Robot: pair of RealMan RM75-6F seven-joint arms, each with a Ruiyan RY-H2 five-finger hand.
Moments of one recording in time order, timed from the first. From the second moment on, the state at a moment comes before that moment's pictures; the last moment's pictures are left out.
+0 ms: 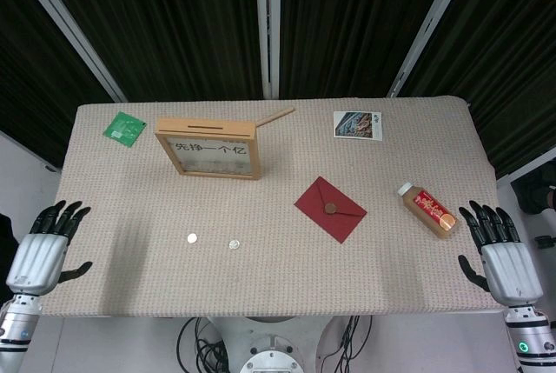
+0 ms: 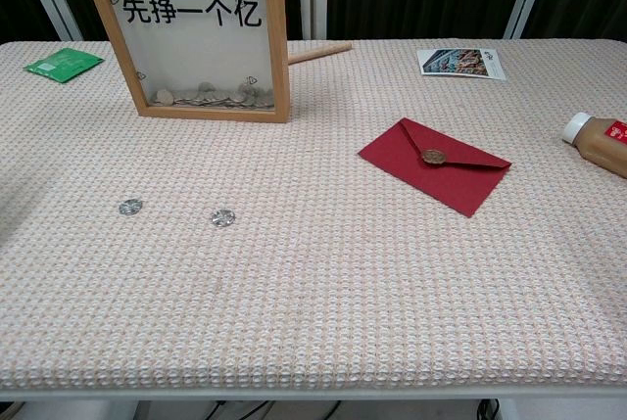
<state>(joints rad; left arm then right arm) -0.15 -1.08 -0.02 -1.71 1.51 1.42 0.19 0.07 -1.09 0.03 -1.68 -1.58 1.48 -0.14</state>
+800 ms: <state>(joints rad) -0.18 -1.17 -0.03 -1.67 1.57 1.42 0.18 0.08 -1.08 0.05 -1.70 -1.55 1.48 -0.14</state>
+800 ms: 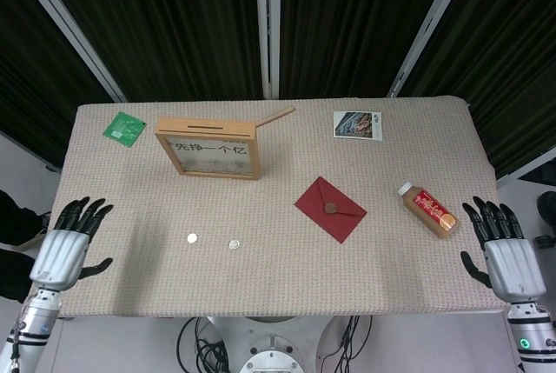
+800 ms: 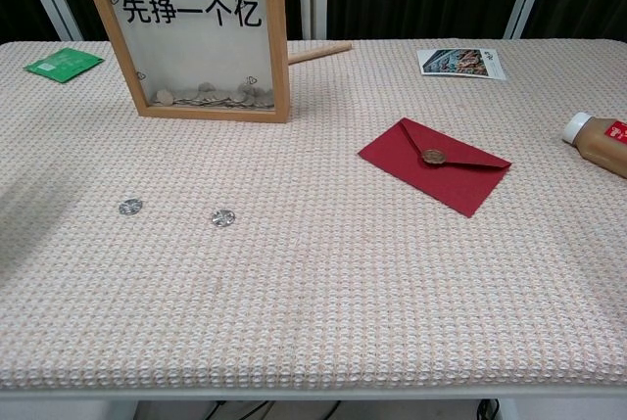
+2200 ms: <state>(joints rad) -0.38 -1.67 -0.04 -1.22 1.54 1.22 0.06 0.06 -1.00 0.08 -1.73 -1.50 1.52 -0.05</state>
